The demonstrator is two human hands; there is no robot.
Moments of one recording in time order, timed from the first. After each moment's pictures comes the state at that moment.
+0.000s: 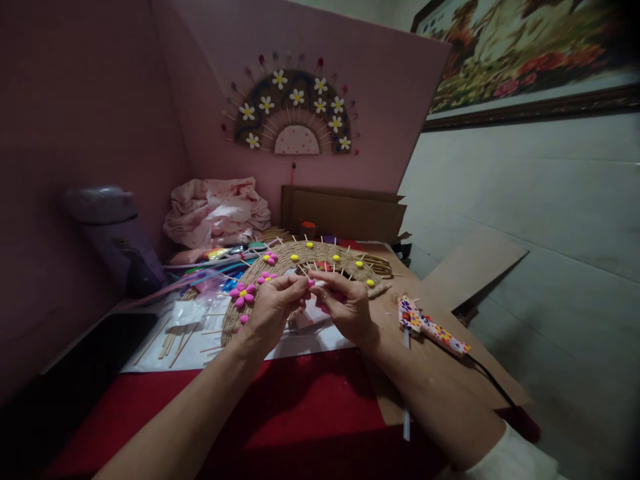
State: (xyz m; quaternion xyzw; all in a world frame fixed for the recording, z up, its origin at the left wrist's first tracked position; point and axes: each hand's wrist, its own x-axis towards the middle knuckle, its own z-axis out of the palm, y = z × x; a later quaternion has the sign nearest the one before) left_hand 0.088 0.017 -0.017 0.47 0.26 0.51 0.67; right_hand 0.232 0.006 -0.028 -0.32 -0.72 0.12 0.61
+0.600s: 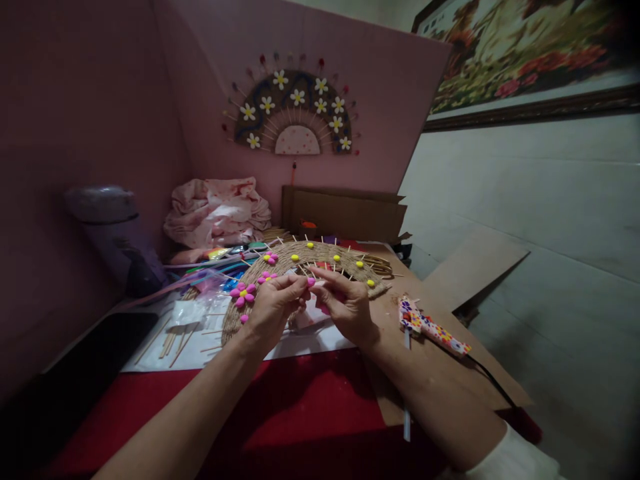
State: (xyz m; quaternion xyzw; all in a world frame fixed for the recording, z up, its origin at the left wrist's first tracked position) left_hand 0.087 0.019 -0.018 0.47 0.25 0.50 0.68; right_hand 0.232 0.006 -0.029 -0.33 -0.70 0.18 0.61
